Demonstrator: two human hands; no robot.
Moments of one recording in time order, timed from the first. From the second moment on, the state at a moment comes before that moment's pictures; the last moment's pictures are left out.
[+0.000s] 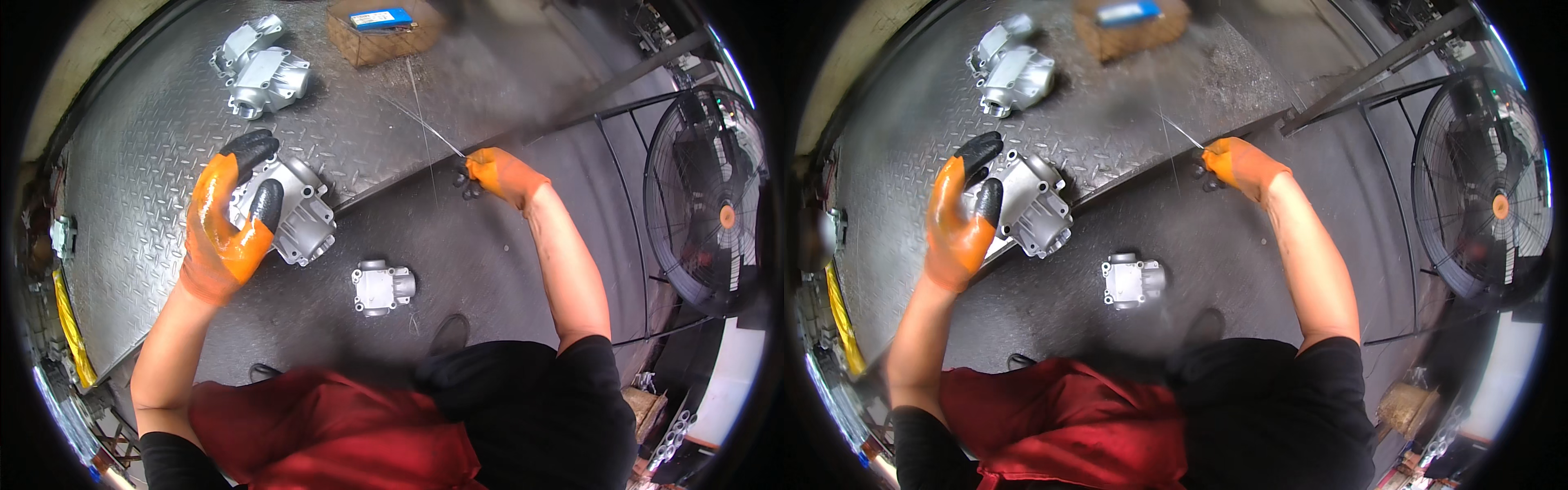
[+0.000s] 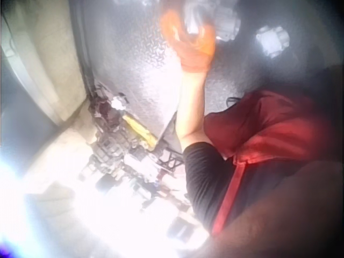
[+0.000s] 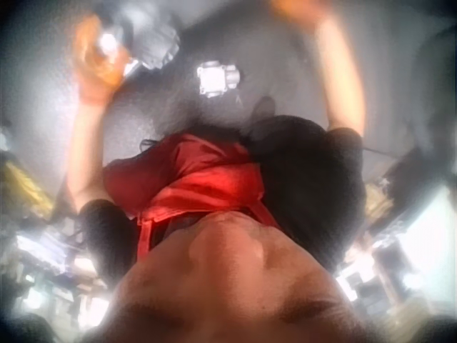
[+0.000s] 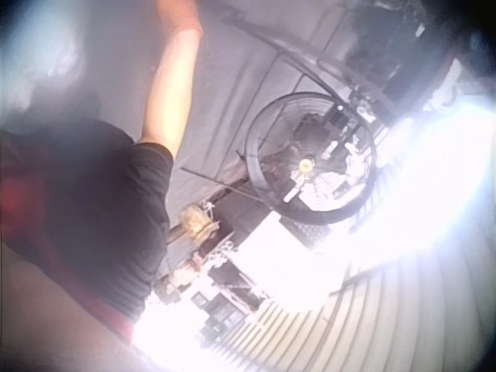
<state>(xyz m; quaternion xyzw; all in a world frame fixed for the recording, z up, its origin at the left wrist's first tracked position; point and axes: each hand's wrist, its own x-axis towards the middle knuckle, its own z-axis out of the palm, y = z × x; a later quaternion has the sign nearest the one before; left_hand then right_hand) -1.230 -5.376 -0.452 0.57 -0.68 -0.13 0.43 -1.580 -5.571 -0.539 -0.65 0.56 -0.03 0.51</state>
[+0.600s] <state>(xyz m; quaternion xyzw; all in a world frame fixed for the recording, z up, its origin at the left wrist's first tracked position) -1.262 -5.408 -0.458 0.34 -0.41 -0.65 0.54 -1.478 -5.465 -0.456 -0.65 0.25 -0.08 0.71</state>
